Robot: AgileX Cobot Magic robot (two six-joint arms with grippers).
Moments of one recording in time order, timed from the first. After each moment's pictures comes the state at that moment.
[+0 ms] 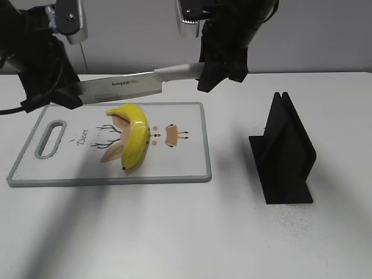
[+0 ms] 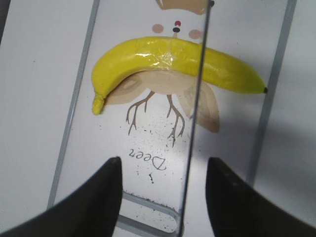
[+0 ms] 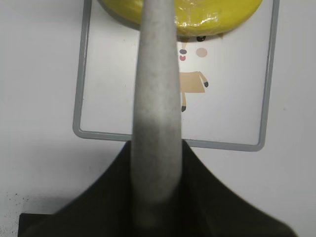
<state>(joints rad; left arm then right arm) -0.23 1.72 -1.32 -0.31 0.86 1.41 0.44 2.13 -1.95 0.35 1.21 -1.31</state>
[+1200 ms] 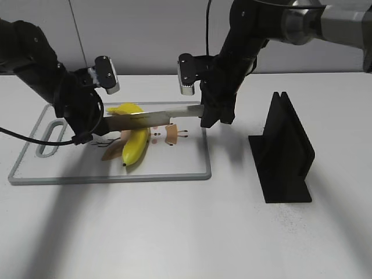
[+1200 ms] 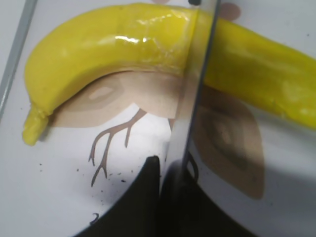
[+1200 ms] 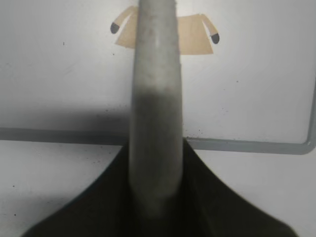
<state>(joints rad) -0.23 2.08 -1.34 -0.42 0.63 1.45 0.42 2.40 -1.98 0.27 1.05 -1.33</state>
